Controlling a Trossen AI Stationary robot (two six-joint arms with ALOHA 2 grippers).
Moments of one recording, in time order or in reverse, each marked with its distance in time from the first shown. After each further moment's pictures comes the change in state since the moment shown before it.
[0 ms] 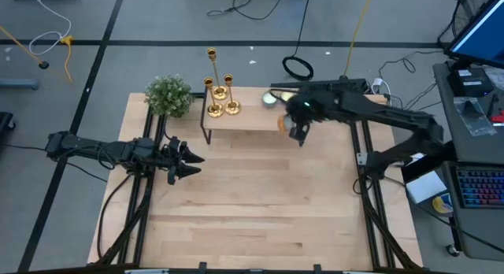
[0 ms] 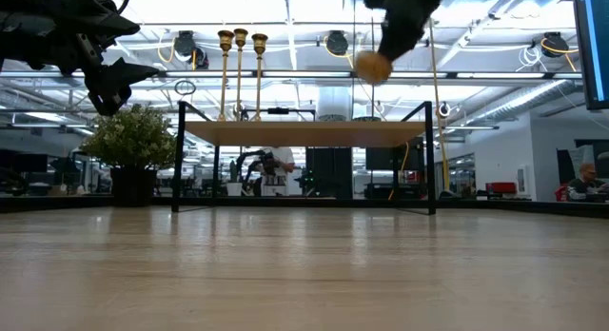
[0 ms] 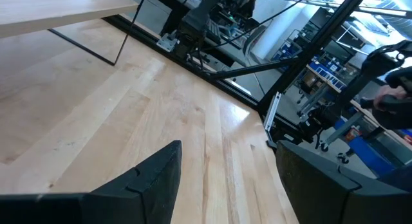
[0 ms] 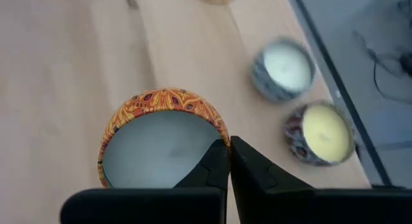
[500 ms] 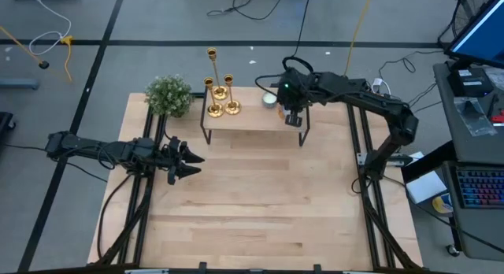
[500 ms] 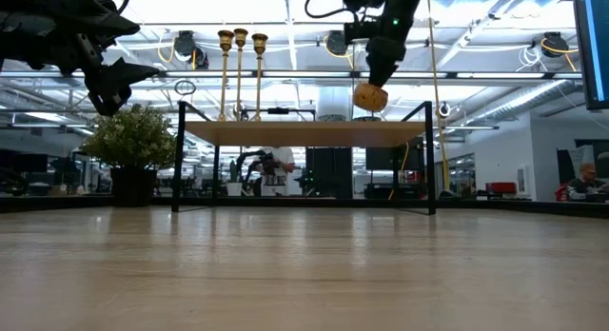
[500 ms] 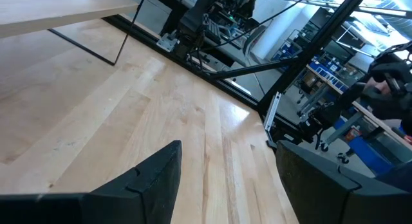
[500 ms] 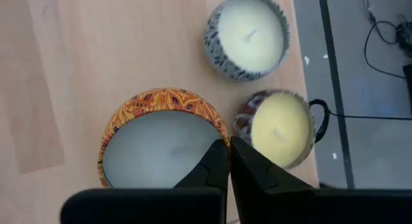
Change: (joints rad) left arm 0.000 0.000 0.000 0.000 0.000 0.000; right arm -0.153 0.286 0.281 -0.254 0.015 -0.231
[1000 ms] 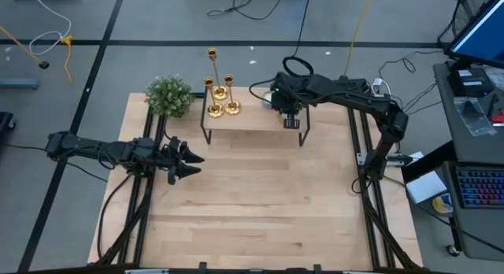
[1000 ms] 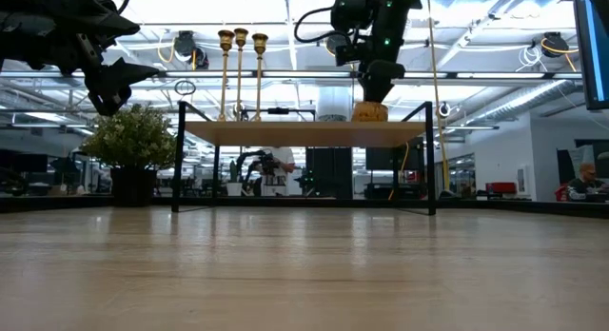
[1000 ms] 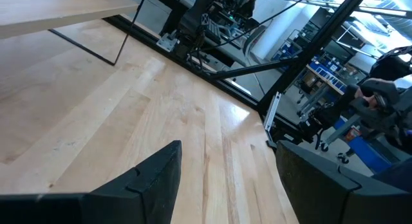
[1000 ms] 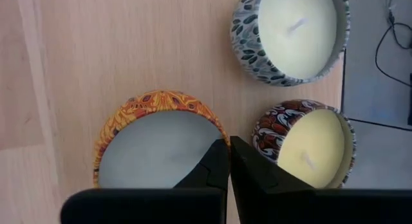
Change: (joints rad) left arm 0.000 0.000 0.000 0.000 0.000 0.000; right arm 0.000 0.106 0.010 -0.012 0.008 -0.110
